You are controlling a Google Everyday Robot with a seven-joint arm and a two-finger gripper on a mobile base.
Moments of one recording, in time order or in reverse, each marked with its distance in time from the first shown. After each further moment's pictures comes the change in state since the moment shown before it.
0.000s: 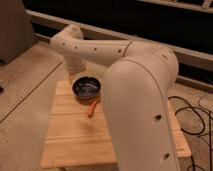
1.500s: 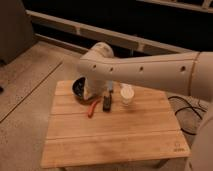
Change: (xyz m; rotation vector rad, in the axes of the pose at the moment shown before) arm 0.151 -0.077 -0.037 -0.027 -0.051 0.327
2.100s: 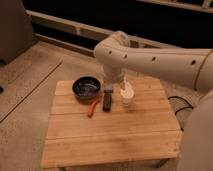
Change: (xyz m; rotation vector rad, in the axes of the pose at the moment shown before) arm -0.054 -0.063 0.006 0.104 0.070 0.090
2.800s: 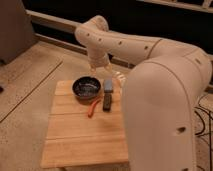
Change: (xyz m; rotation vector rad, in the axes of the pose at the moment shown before) arm -0.080 0.089 0.002 0.019 0.000 -0.176
